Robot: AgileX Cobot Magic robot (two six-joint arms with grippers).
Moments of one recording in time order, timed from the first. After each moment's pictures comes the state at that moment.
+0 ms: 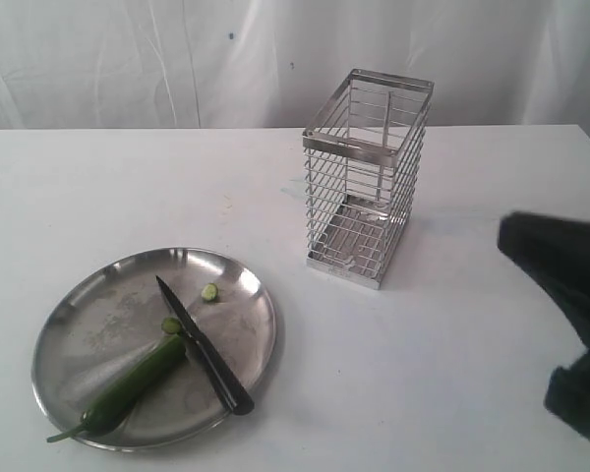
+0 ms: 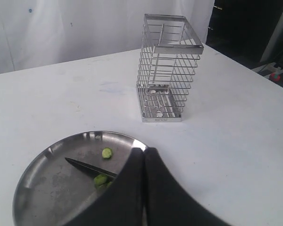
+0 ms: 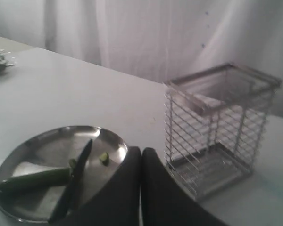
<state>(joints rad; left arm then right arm) -0.20 0.28 -0.48 -0.58 0.61 0.45 0.63 0.50 -0.36 0.01 0.09 0.04</state>
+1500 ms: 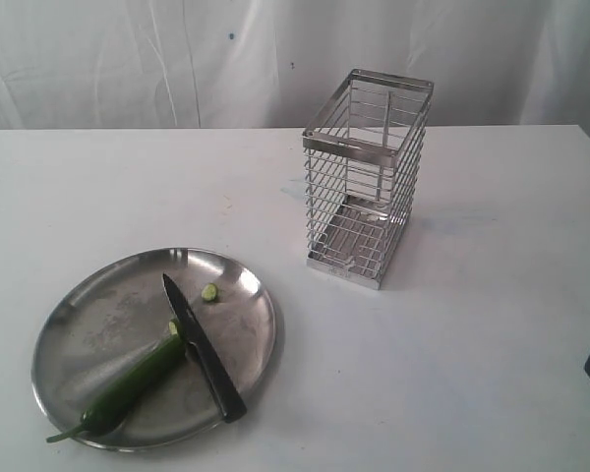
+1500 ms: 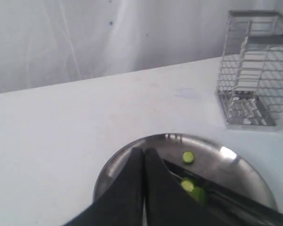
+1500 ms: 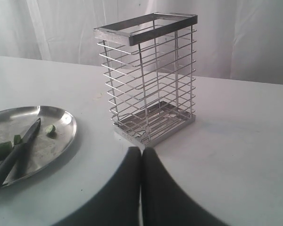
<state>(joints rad) -0.20 0.27 -0.16 -0.45 0.13 0.44 0.42 0.01 -0.01 0.05 0.18 0.04</state>
